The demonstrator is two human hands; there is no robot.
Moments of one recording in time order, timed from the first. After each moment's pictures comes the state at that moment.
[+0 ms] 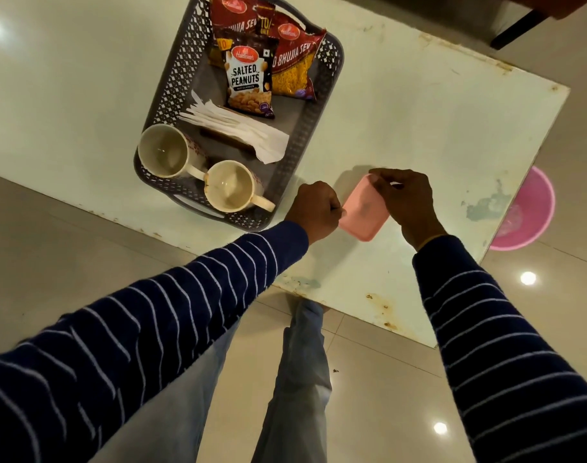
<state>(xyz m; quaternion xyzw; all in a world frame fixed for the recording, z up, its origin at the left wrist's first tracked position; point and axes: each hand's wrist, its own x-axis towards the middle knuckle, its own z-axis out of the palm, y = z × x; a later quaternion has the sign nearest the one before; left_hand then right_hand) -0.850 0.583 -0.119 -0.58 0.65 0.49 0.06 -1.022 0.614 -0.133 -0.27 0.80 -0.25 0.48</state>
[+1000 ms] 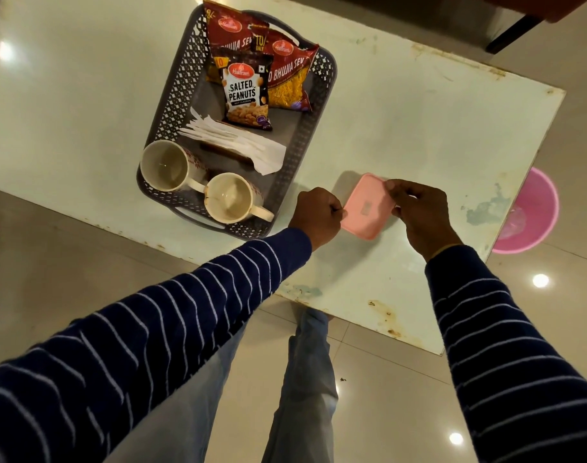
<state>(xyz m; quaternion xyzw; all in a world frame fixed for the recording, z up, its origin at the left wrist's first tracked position) -0.859 0.581 -0.117 -0.59 0.66 0.46 0.03 -1.044 0.627 -0.145 -0.11 0.75 -0.38 0.53</state>
